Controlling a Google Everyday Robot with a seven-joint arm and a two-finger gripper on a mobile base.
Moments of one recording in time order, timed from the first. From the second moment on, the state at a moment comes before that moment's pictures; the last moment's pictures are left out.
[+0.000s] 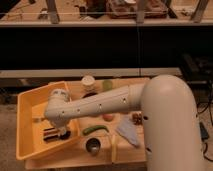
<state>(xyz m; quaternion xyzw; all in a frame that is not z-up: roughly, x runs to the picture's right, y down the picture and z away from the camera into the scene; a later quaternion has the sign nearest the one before) -0.237 0.175 0.770 -0.04 -0.28 -0.81 0.52</state>
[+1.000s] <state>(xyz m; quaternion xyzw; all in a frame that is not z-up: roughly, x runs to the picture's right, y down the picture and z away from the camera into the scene) -0.335 0.146 0.812 -0.02 -0.31 -0.84 0.45</state>
